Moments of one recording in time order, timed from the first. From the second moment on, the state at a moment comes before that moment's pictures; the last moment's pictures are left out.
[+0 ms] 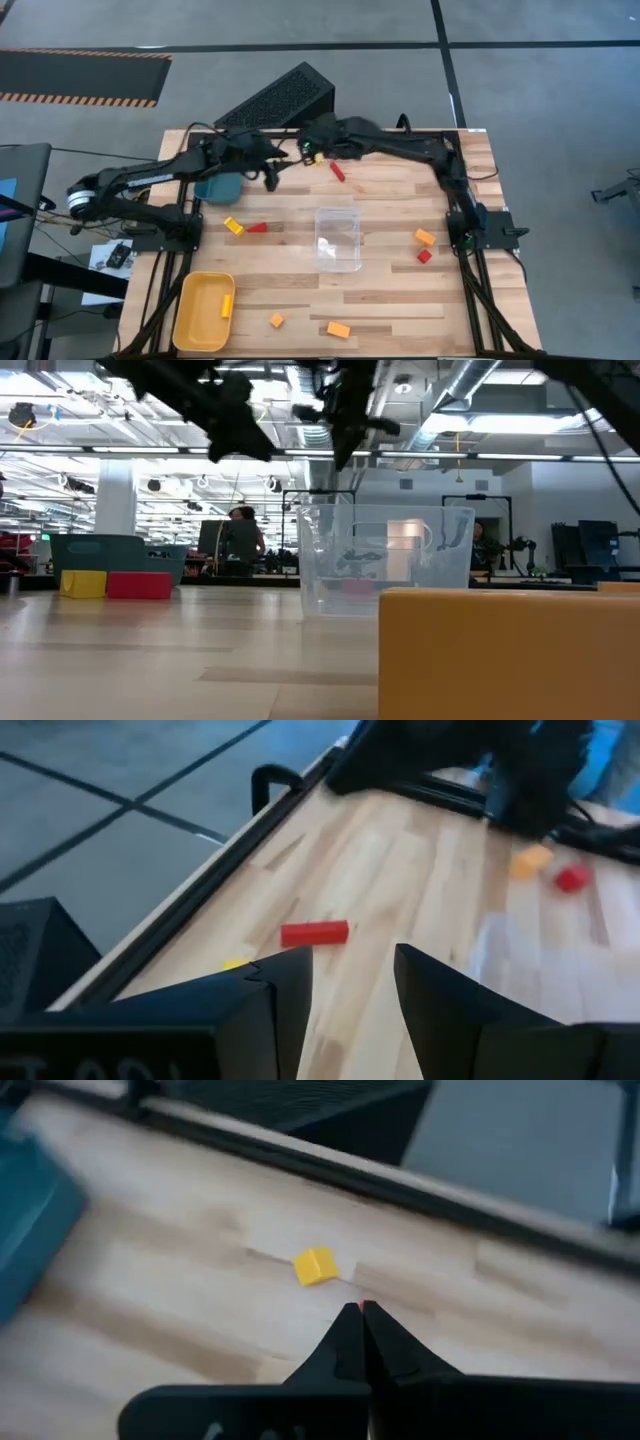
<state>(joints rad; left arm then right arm) 0.44 1.17 0.84 -0.13 0.07 -0.09 -0.23 2.12 2.24 -1.26 0.51 0.85</state>
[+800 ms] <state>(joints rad) 0.49 1.64 0.96 0.19 0.06 -0.43 -0.31 1.18 1.12 -0.18 -0.15 0.26</state>
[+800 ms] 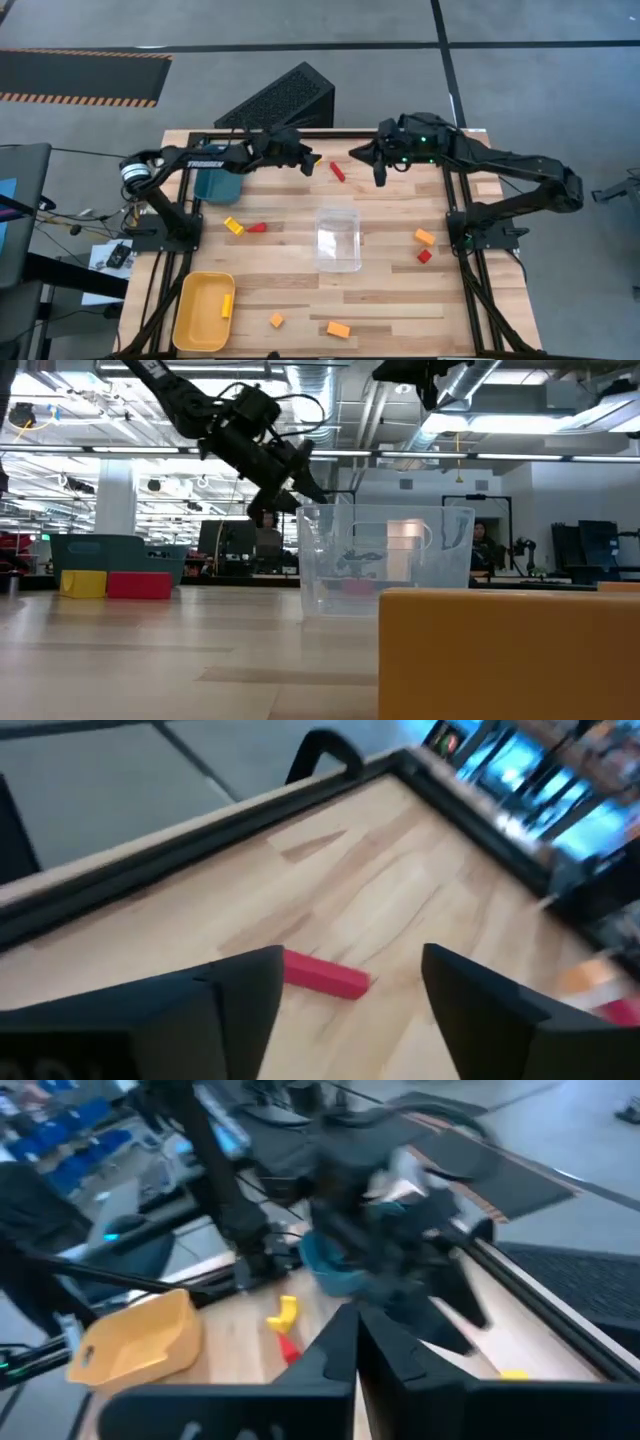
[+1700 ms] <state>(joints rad) 0.65 2.10 1.48 -0.42 0.21 -0.08 -0.36 1.08 1.12 -0.52 0.08 0.49</state>
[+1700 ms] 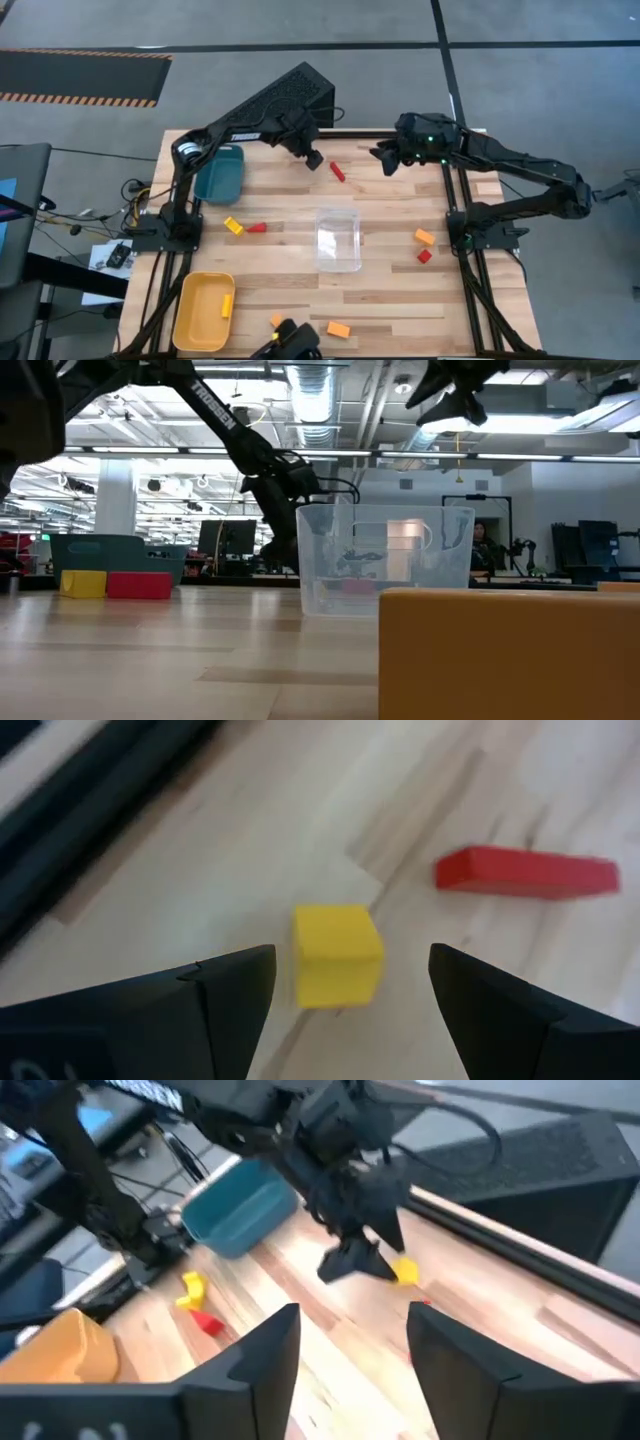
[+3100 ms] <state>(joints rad) 0.63 2.16 1.52 -0.45 0.15 0.02 -0.29 0.96 1.12 -0.81 0.16 0.51</state>
